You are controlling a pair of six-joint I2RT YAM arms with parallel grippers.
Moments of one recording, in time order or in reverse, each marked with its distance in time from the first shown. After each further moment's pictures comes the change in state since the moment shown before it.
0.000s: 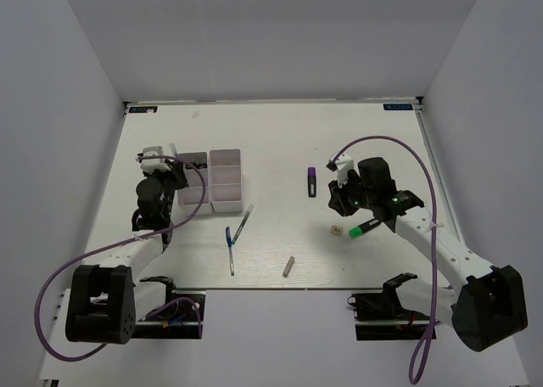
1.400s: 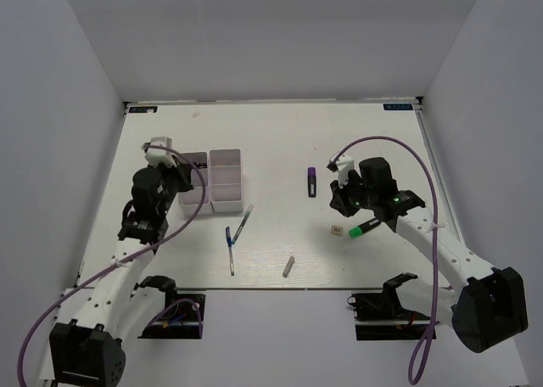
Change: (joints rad) left arm -0.106 -0.294 0.148 -0.582 0.002 0.008; right arm -0.006 -0.009 0.000 -0.007 -0.011 -0.006
